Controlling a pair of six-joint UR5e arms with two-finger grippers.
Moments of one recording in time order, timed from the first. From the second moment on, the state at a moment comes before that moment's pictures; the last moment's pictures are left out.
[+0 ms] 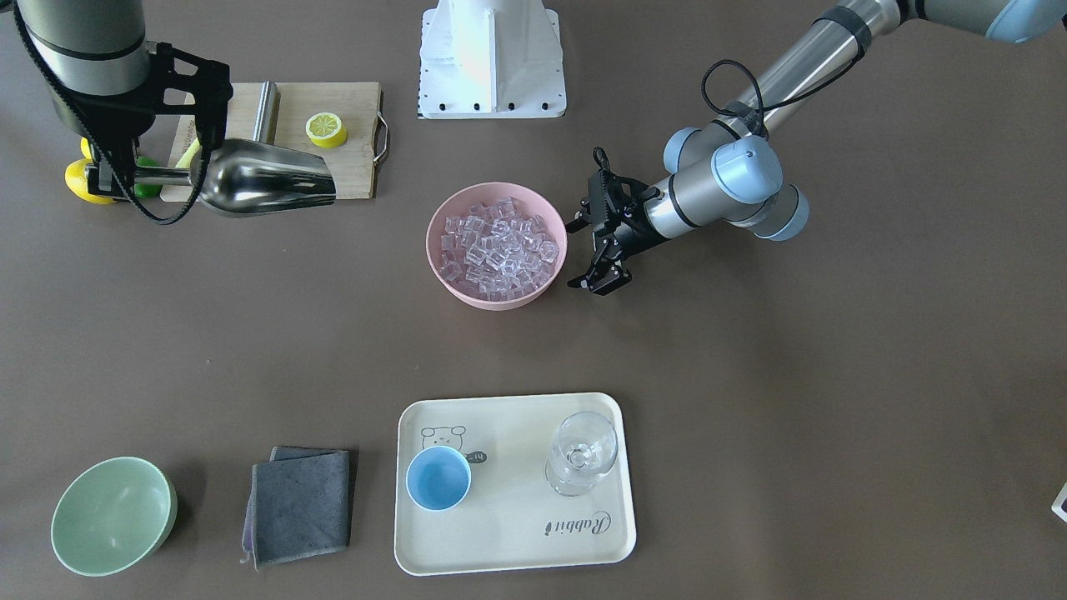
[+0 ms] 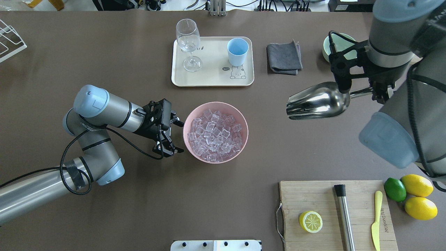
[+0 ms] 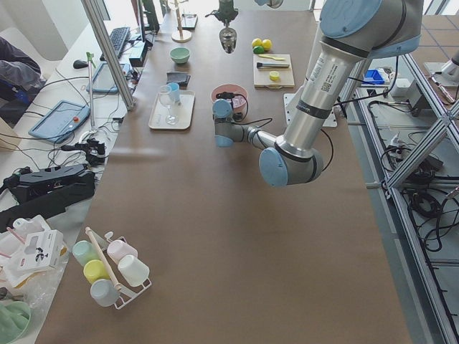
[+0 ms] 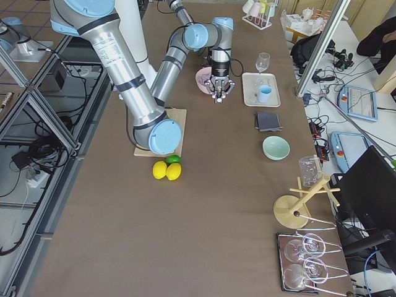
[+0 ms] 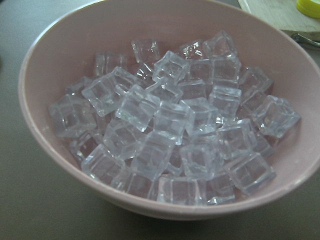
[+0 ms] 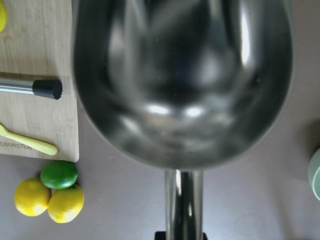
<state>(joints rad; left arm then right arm) -0.61 -2.10 -1.28 -2.78 -2.22 0.02 0.87 -1.02 2.13 -2.44 1.84 -0.95</state>
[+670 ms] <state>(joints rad) -0.61 -2.10 -1.28 -2.80 -2.21 0.01 0.75 -0.72 1.85 -2.65 1.71 -0.98</state>
